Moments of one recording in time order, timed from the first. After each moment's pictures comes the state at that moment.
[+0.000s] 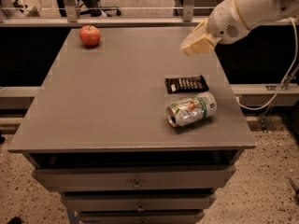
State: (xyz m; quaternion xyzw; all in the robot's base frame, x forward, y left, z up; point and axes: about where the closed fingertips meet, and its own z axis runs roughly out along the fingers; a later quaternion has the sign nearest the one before) arm 0.619 -0.125 0.951 -0.58 0.71 0.16 0.37
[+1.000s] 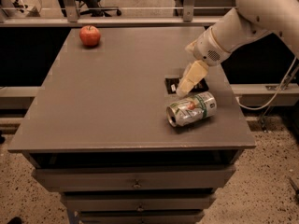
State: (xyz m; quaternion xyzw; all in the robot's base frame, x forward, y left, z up) arm 0.624 -0.118 0.866 -0.58 0.75 0.15 0.28
